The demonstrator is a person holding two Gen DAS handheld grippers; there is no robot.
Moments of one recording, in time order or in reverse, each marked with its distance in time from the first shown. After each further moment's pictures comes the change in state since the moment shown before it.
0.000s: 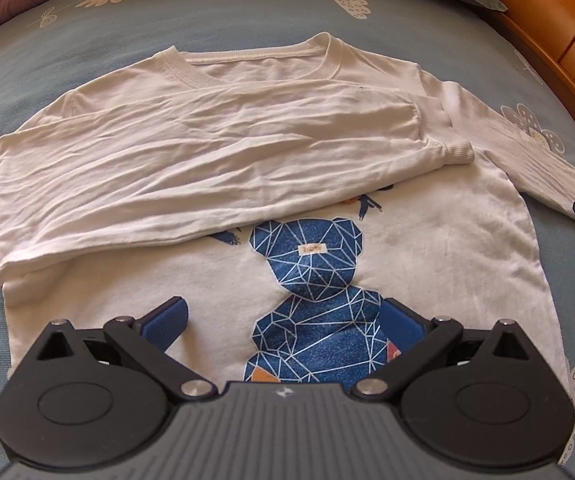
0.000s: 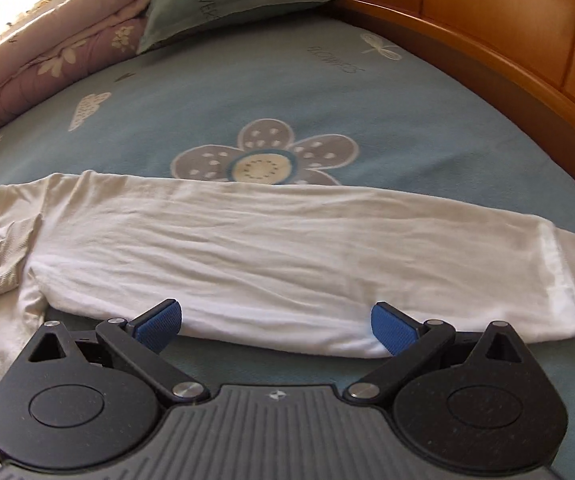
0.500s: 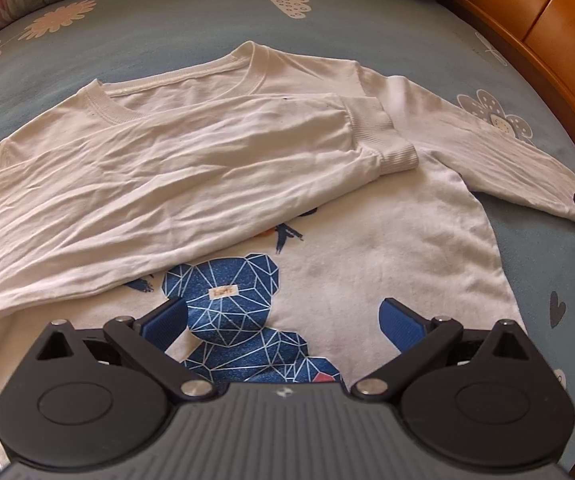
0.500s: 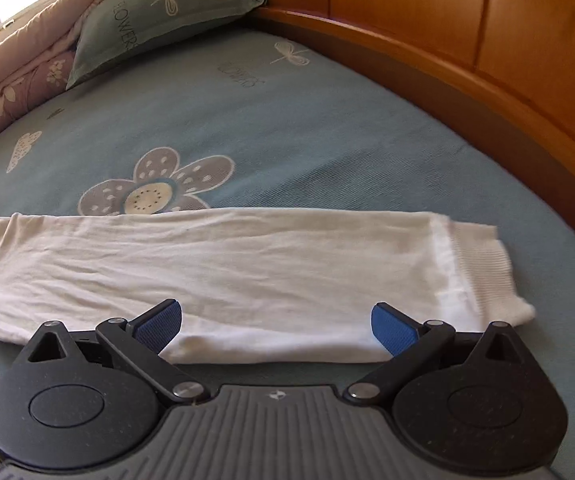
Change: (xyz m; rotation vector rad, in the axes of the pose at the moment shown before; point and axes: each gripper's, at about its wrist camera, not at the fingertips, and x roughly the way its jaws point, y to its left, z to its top) left arm 0.012 -0.044 0.019 0.087 0.016 -0.063; right arm -0.024 -0.059 0.005 0.039 -0.068 -0.087
